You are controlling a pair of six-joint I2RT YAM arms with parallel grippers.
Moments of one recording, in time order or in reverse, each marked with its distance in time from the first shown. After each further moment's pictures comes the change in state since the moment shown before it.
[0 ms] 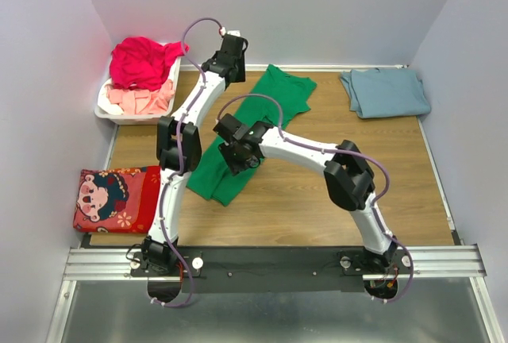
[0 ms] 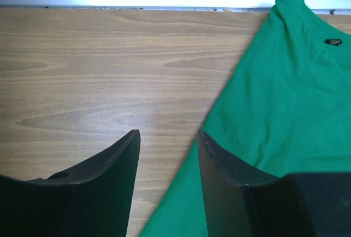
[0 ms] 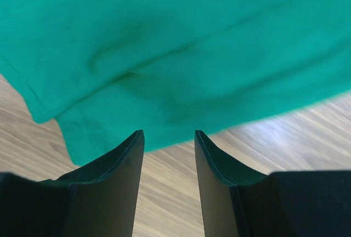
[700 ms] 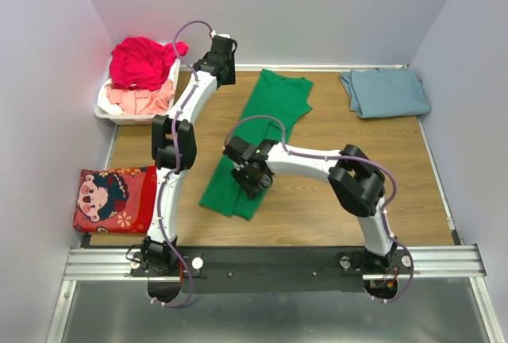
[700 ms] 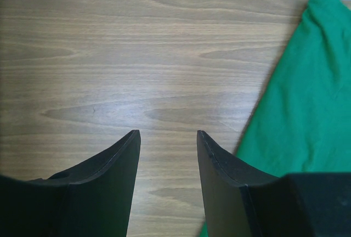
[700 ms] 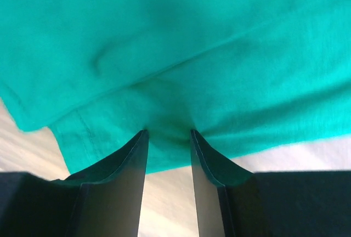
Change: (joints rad) left arm 0.060 0.000 -0.034 -0.029 0.027 0.026; right arm 0.058 -0.029 -0.204 0.042 -0.079 -0.097
